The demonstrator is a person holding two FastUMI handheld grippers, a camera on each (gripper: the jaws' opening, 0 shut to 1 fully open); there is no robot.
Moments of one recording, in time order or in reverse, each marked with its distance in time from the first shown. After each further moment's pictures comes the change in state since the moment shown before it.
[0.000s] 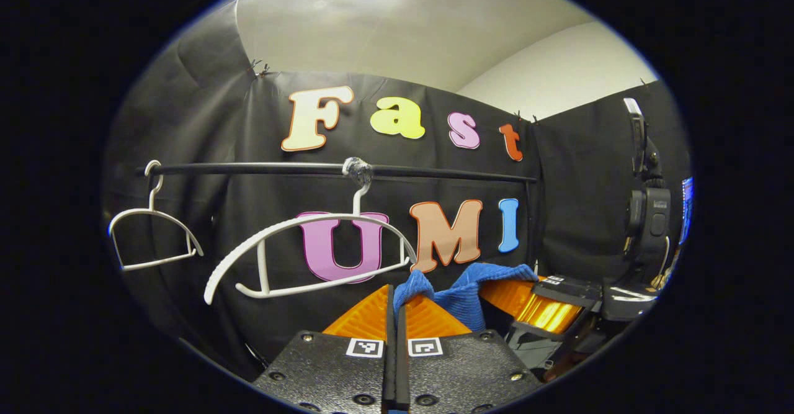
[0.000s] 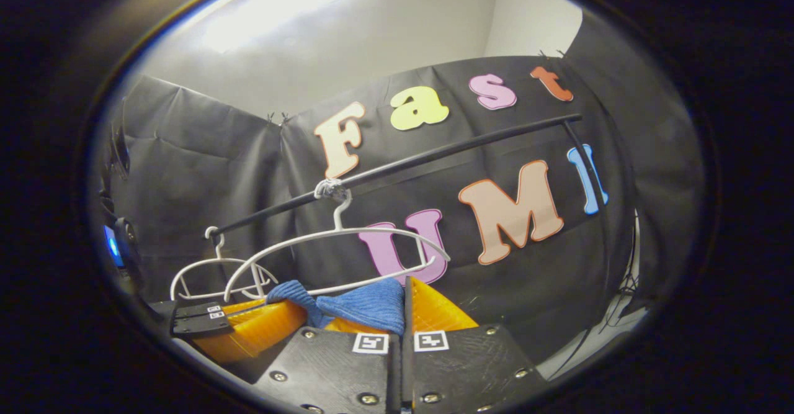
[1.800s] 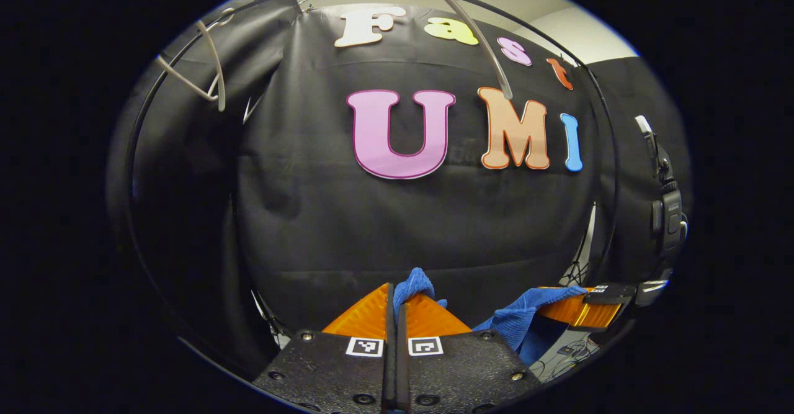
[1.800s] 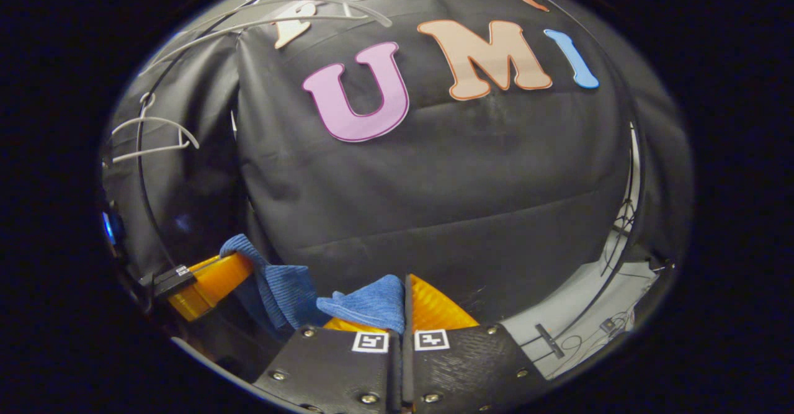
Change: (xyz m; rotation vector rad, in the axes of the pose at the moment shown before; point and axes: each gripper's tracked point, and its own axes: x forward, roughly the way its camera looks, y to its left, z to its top) left arm 0.040 0.115 -0.318 -0.039 0.225 0.162; right arm 0.048 -0.087 -0.375 -0.006 0.445 -0.112
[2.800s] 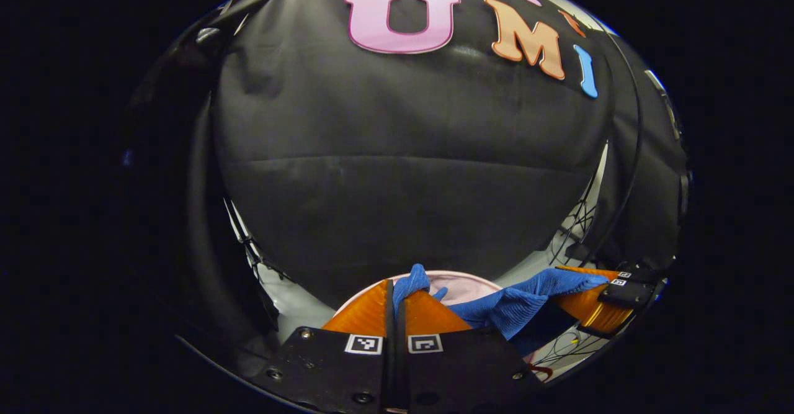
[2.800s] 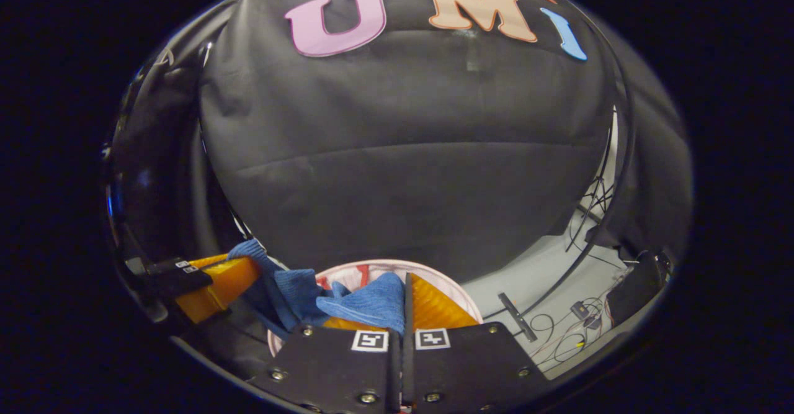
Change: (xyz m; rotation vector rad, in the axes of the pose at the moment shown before) left arm 0.028 -0.008 -0.219 -0.022 0.400 0.018; right arm 0.041 -0.054 -0.167 -0.129 0.227 -0.172
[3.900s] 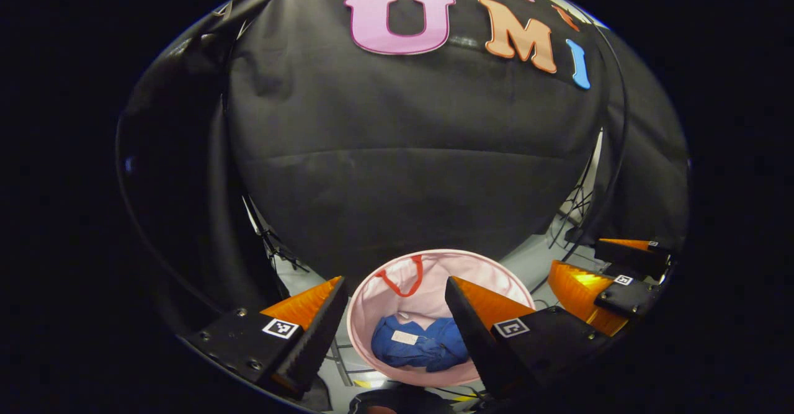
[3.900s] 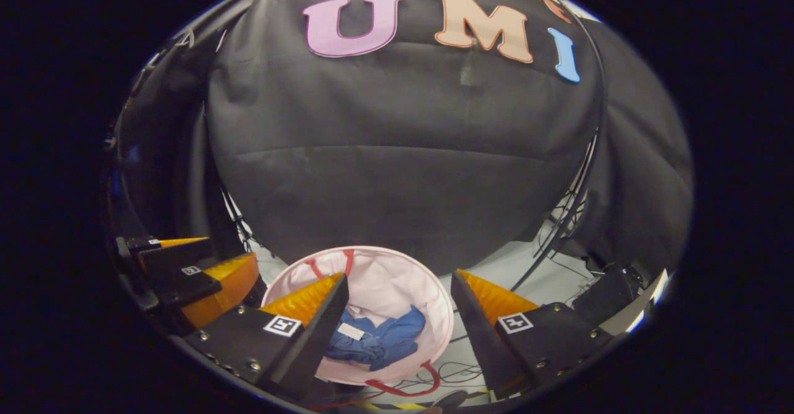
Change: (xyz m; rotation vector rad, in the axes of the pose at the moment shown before) left arm -0.088 0.004 0.015 0.007 0.019 -0.029; right arm -0.090 -0.002 0.022 -0.055 -0.035 -0.090
